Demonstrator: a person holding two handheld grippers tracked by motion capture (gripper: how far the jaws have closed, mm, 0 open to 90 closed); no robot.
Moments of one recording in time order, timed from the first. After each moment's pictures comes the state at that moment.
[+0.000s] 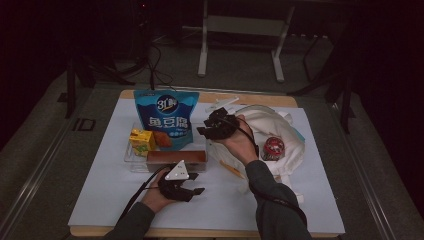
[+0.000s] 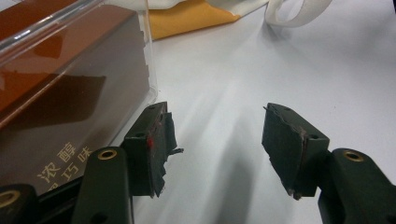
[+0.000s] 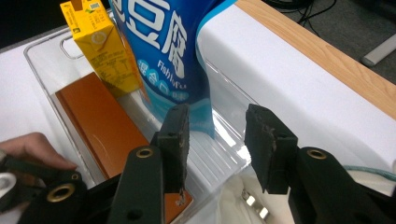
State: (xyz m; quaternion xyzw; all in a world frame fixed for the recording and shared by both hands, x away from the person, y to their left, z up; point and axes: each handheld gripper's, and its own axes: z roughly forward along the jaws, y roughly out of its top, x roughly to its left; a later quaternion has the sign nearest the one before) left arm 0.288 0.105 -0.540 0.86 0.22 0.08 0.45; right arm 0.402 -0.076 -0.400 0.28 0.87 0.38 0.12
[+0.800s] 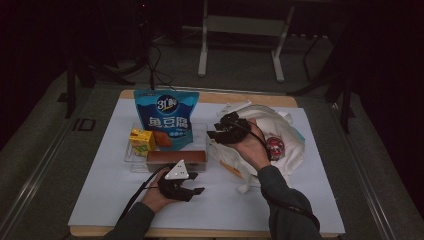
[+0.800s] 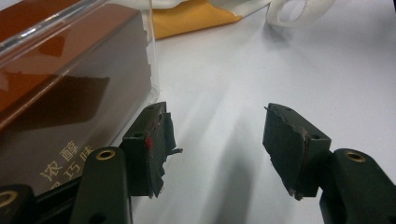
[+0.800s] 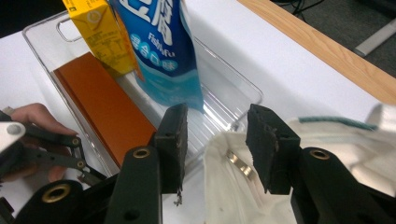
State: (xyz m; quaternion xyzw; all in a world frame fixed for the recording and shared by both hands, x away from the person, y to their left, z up) left arm 0.289 0.106 -0.540 0.86 0.22 0.07 0.46; right arm 0.389 -0.107 -0.397 0.29 0.87 0.37 0.13
